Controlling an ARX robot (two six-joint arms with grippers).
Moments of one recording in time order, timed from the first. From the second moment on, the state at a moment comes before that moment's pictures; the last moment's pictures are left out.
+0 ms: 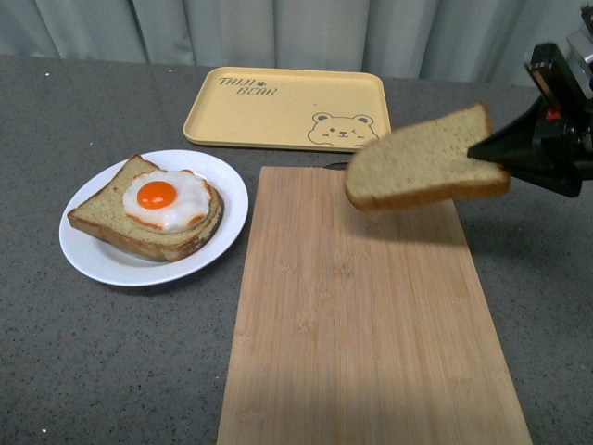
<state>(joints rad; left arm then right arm) 0.00 0.00 0.02 0.00 0.00 0.00 0.05 1.90 0.90 0.23 -0.64 0.50</state>
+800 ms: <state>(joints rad) 0.00 0.00 0.02 0.00 0.00 0.00 0.54 2.24 1.28 0.50 -0.55 1.02</state>
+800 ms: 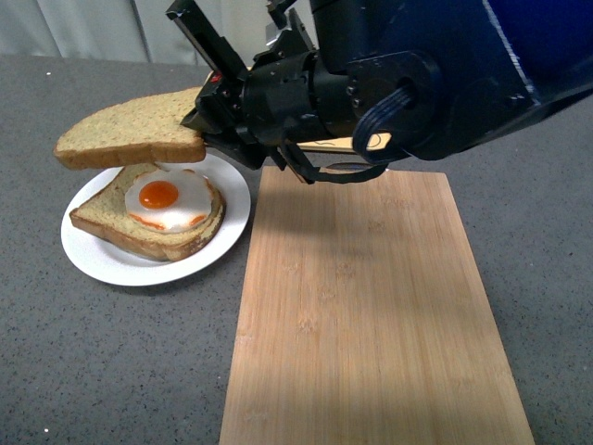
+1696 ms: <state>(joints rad) 0.00 0.00 0.02 0.00 0.00 0.00 0.54 2.26 1.23 0.32 -0.36 0.84</state>
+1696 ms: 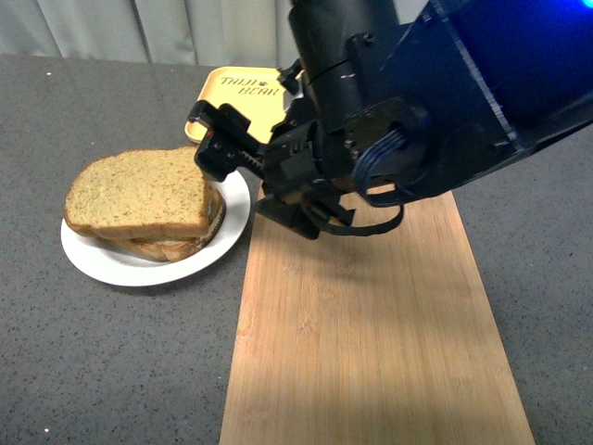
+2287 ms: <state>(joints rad) 0.00 0.00 0.02 0.00 0.00 0.00 0.36 1.93 0.56 1.40 0.39 0.07</state>
